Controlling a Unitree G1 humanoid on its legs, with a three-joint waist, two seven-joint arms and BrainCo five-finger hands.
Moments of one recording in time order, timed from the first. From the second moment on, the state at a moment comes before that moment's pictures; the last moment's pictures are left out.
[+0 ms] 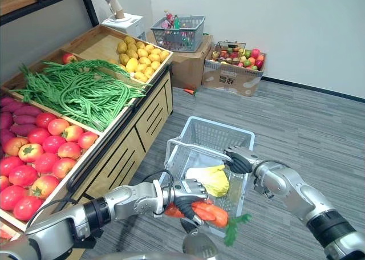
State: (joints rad) left arm -0.51 0.31 -1.08 0.39 0.66 -0.39 -0.01; right arm -0.12 -0.96 0.37 0.12 -0.37 -0.30 0.18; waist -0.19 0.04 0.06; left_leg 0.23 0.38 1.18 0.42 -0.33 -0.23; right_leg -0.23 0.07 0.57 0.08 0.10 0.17
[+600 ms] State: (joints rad) left arm -0.51 0.20 -0.97 0.61 0.77 -0.32 0.06; right arm -0.15 -0.96 0.41 0.08 -0.34 -0.30 0.20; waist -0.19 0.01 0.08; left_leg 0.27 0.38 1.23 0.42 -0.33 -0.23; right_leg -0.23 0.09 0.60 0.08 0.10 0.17
